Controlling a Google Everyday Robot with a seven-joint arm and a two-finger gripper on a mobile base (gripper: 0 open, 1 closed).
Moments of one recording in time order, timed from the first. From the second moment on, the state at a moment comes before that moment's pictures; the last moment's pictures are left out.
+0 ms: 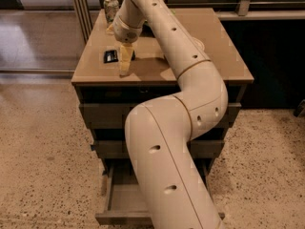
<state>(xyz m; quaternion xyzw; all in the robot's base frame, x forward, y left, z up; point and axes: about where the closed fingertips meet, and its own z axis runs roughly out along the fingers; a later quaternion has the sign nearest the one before) 0.787 0.112 0.831 -0.81 0.53 0.08 0.24</state>
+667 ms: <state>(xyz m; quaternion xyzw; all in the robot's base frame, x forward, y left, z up) 0.789 0.120 0.825 -0.82 0.52 0.08 0.24</state>
